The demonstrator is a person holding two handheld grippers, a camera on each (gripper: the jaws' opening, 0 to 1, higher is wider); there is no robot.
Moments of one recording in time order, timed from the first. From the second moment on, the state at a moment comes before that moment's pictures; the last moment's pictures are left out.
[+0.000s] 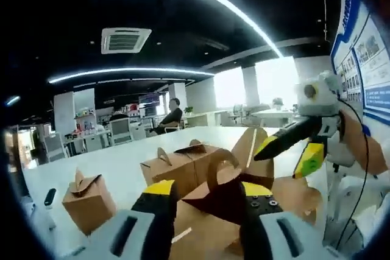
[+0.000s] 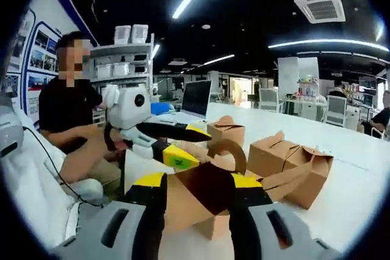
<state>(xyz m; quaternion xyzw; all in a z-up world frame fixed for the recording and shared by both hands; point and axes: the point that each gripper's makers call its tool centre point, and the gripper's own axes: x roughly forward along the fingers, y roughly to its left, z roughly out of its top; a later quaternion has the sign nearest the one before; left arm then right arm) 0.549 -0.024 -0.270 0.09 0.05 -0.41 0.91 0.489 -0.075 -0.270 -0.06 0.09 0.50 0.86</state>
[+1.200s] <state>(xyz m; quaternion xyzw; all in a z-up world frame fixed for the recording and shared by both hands) 0.617 -0.045 -0.255 0.09 0.09 -0.40 0.91 0.484 -0.054 -0.292 -0.03 0.12 0.53 0.84</state>
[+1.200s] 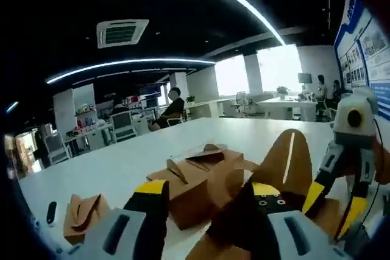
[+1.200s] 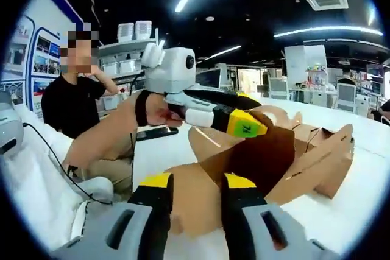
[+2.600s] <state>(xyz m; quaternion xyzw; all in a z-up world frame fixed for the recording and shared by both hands) 0.573 -0.093 -0.289 -0.19 0.36 -0.56 0.72 0.476 -0.077 -0.297 -0.03 0.14 0.56 0.81</state>
